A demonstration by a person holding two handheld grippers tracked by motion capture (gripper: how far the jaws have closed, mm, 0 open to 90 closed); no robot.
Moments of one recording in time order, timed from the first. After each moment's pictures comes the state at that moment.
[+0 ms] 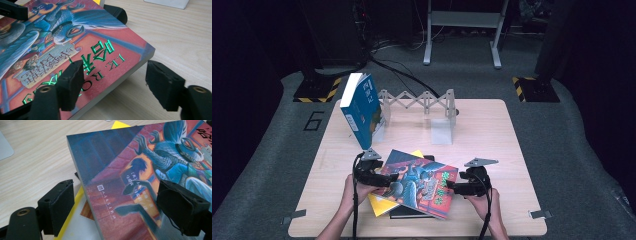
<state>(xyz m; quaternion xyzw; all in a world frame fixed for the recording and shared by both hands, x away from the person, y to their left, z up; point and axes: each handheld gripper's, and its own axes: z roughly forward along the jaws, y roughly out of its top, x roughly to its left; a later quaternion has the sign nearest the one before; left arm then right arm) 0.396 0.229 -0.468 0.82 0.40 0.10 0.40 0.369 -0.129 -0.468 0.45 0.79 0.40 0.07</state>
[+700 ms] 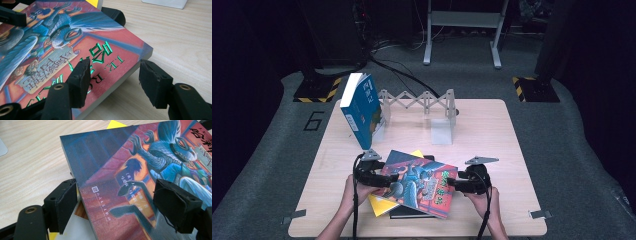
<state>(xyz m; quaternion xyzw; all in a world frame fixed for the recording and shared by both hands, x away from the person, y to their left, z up) 0.393 0.229 -0.468 0.82 0.40 0.09 0.40 0.374 -0.130 -0.467 0.47 0.78 0.40 0.06</state>
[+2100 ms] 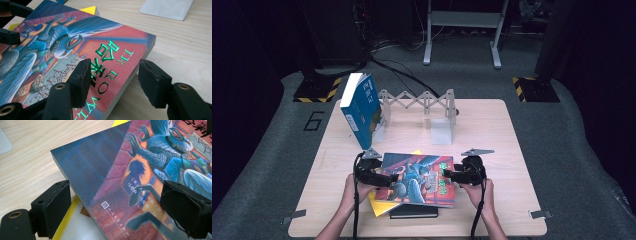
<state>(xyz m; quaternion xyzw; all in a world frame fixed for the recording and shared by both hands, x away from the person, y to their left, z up) 0.399 0.228 -0.468 0.82 0.41 0.09 0.39 0.399 -0.121 -0.466 0.47 0.78 0.41 0.06</state>
